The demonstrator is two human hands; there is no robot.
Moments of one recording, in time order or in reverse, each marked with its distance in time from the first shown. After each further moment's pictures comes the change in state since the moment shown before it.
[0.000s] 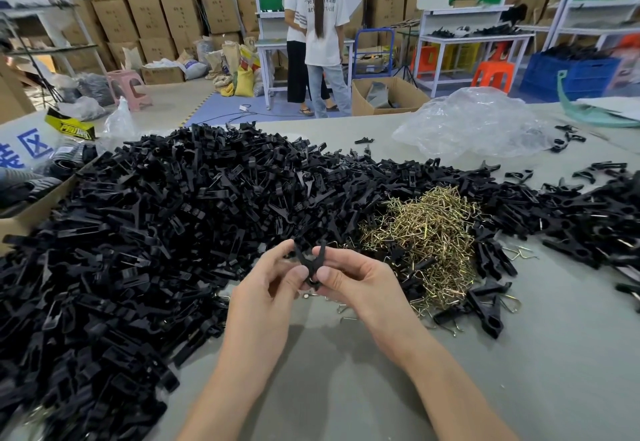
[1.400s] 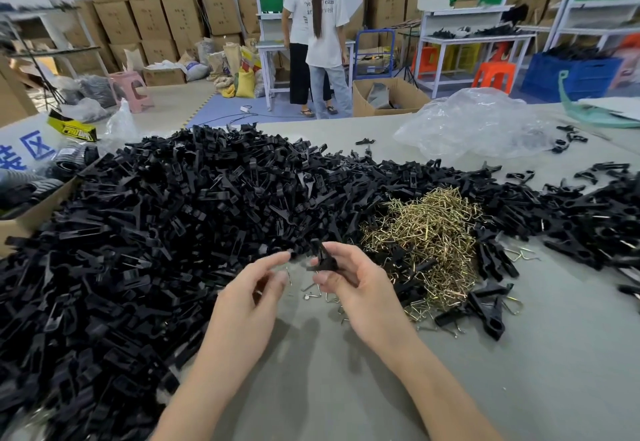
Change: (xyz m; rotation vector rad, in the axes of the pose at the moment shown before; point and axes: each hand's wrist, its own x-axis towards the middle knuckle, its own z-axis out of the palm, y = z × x) left_hand 0.004 -0.007 -0.023 0.177 -0.050 0.033; right_hand 0.003 0.015 0.000 -0.319 0.112 -0.044
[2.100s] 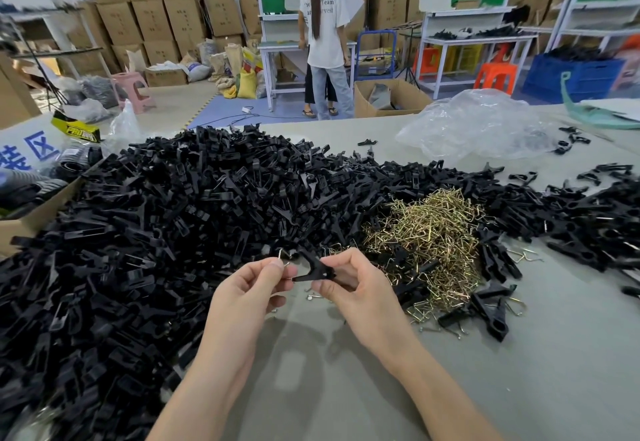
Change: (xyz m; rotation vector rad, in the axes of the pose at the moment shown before) left_hand 0.005 0.007 0.006 -0.644 0.076 -0.357; right_hand -0.004 0.000 0.002 -0.078 0.013 -0.032
